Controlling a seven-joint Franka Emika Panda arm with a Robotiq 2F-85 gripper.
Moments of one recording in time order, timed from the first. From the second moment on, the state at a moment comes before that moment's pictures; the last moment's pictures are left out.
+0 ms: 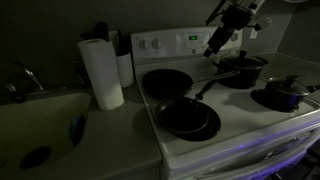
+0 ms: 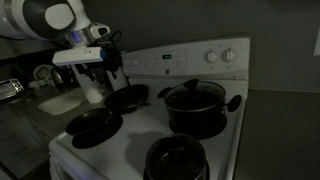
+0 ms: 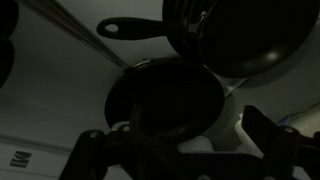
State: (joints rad) arm 0.19 -0.24 0.06 -2.28 0.26 2.43 -0.32
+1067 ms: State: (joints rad) arm 0.17 0.18 0.12 -1.84 0.37 2.42 -0.61
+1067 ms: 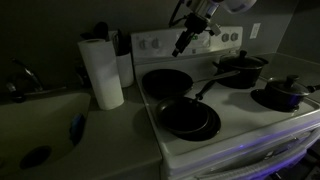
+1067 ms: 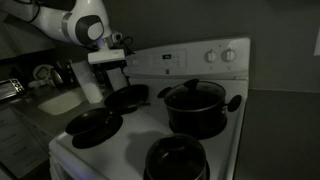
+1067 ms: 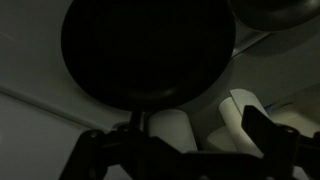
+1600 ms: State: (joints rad) arm 0.13 0.25 0.15 -1.75 0.37 2.33 -0.62
